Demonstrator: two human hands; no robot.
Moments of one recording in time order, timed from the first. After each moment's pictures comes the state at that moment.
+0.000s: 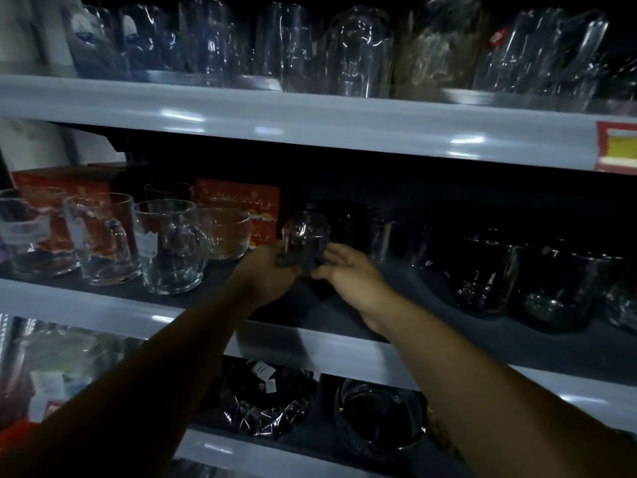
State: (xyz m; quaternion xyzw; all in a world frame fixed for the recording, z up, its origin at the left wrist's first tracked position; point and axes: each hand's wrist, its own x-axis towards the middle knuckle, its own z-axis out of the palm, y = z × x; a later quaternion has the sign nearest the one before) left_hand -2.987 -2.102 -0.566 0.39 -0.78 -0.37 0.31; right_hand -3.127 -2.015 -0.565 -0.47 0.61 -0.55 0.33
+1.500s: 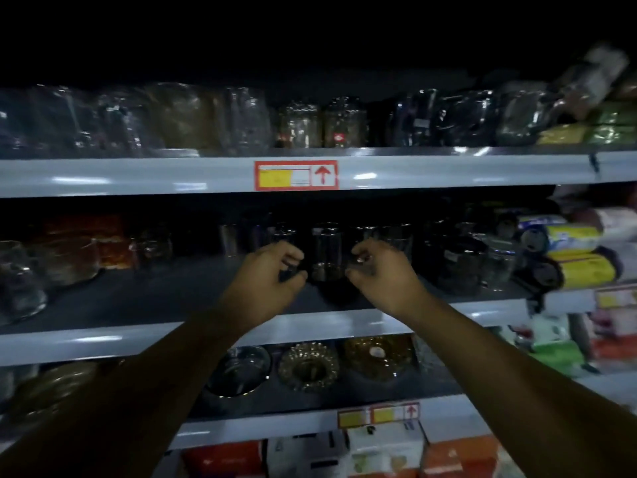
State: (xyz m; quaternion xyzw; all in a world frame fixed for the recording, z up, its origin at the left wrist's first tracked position) left_hand -3.142 -1.856 -0.513 0.20 -0.89 -0.24 0.32; right_hand -3.316 -1.716 -0.518 -0.47 0.80 -0.38 -0.05
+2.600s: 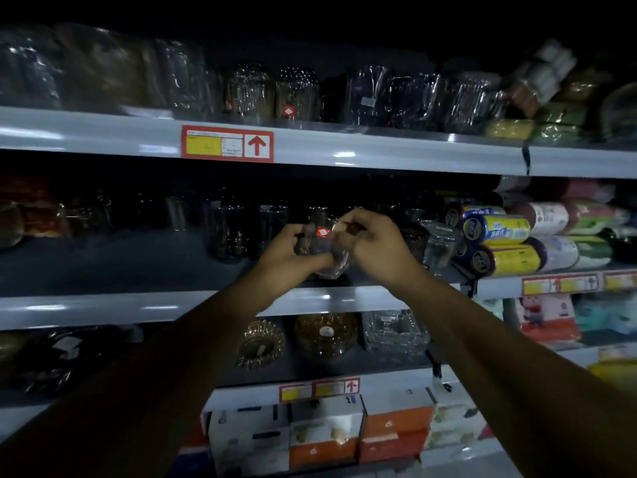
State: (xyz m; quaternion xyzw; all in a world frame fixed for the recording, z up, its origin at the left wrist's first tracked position) left_hand -3.237 -1.778 -0.526 0.20 -0.76 -0.55 0.29; right_hand -3.348 -1.658 -0.493 -0.47 0.71 -0.52 0.03
